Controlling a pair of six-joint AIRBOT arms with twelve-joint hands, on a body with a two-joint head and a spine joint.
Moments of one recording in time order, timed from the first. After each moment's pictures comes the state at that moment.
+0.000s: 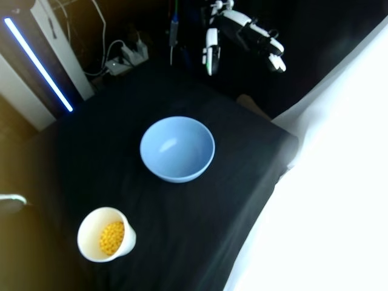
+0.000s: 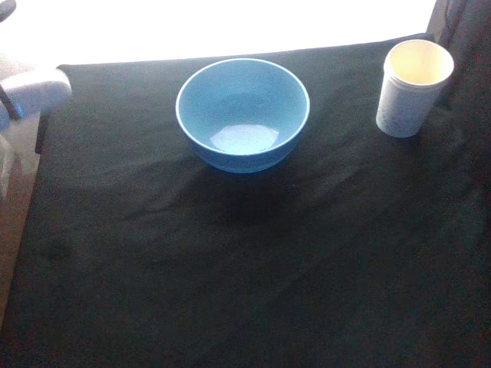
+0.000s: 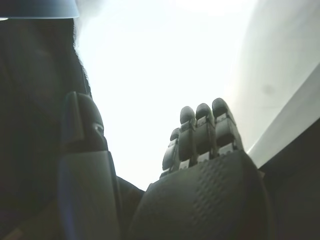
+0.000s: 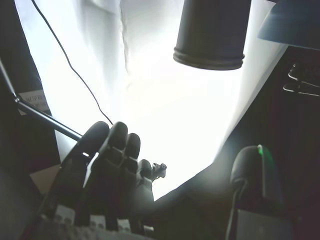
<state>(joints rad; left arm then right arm) 1.10 -0.99 1.28 -0.50 -1.25 0.53 -1.19 -1.07 1.38 0.50 1.44 -0.16</state>
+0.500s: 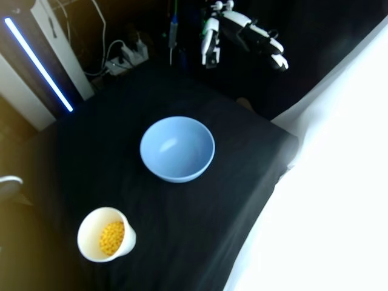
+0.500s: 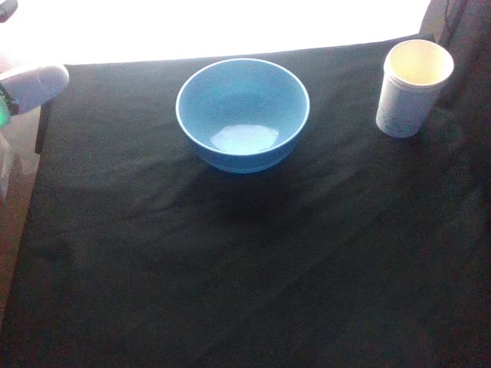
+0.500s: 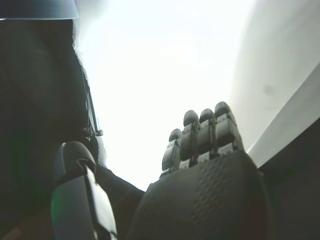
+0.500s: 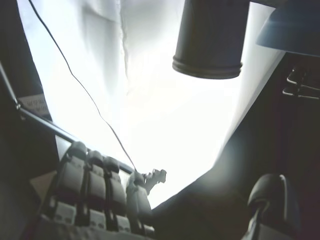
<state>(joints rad) 1.10 -0.99 1.28 -0.49 -1.25 0.53 -1.19 -1.09 1.41 0.51 1.40 -0.16</state>
